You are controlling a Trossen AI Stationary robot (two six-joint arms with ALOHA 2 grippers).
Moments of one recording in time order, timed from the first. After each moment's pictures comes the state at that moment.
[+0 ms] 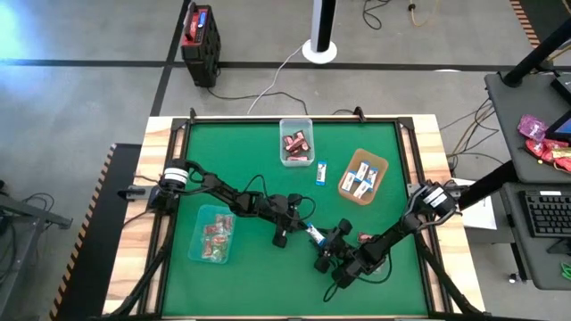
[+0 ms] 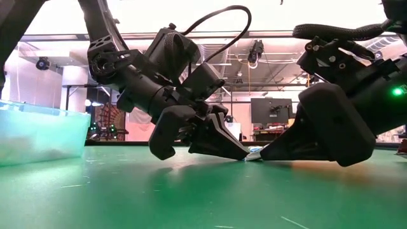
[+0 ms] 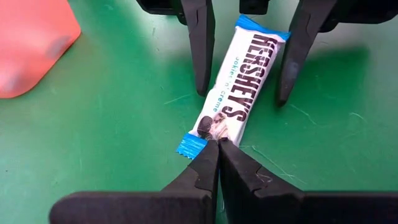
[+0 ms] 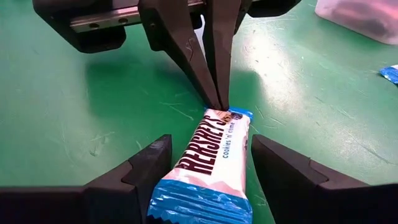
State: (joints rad) left arm -0.09 2.12 0.92 0.65 0.15 0.27; right arm 0.64 2.03 0.87 0.16 1.01 0.88
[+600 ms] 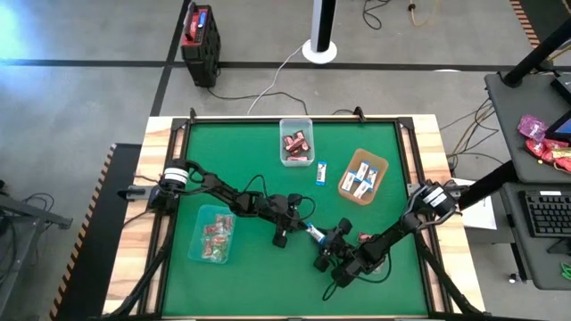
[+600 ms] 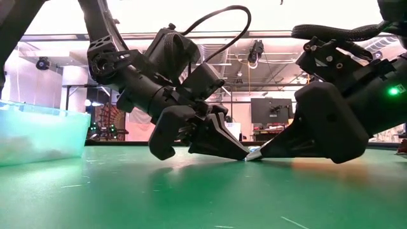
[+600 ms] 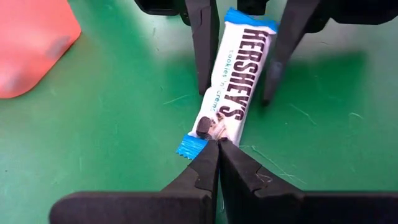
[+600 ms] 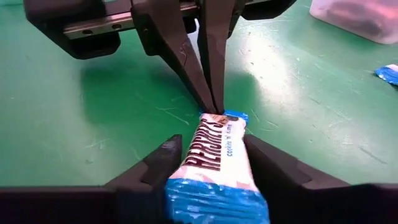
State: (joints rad) left arm -0.09 2.12 0.92 0.66 0.15 0.27; right arm 0.64 2.03 0.87 0.16 1.02 0.89
